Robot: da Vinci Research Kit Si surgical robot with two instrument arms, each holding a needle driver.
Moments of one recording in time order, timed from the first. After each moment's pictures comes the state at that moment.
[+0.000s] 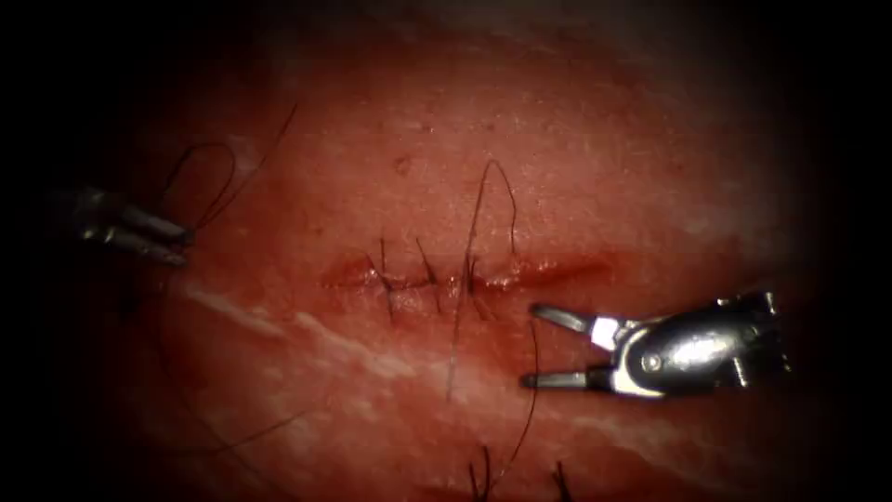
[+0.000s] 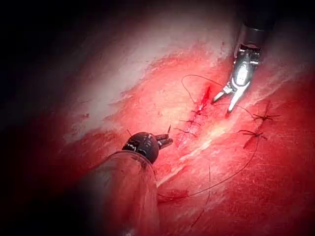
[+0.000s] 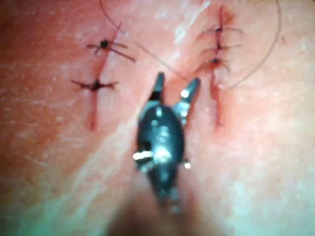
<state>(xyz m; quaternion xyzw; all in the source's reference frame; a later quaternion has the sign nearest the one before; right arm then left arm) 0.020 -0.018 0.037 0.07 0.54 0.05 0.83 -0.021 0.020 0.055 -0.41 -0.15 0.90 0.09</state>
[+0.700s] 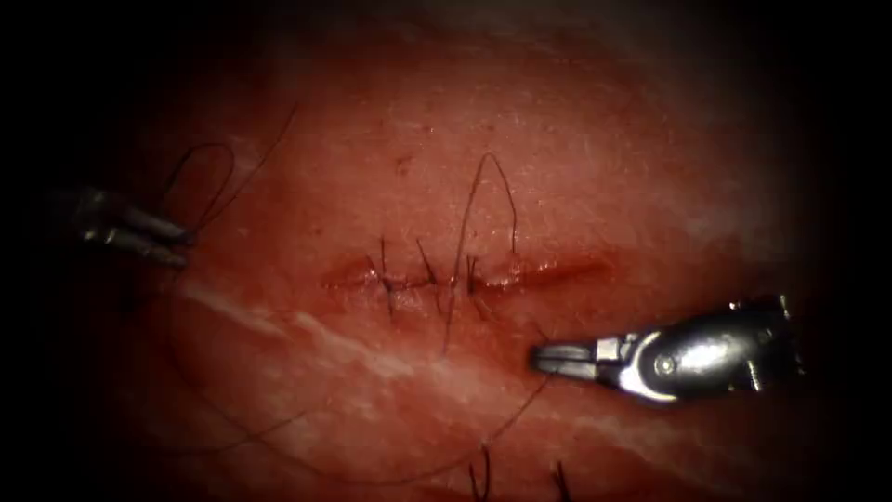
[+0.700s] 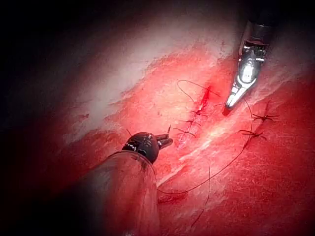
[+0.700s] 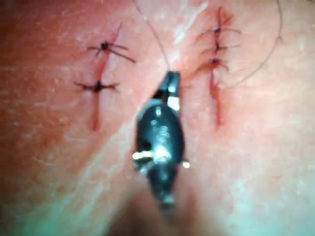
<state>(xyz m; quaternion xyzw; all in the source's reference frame) 0.018 -0.019 0.035 0.10 0.55 0.05 0.83 -0.021 0.020 0.055 -0.41 -0.15 0.90 0.10</state>
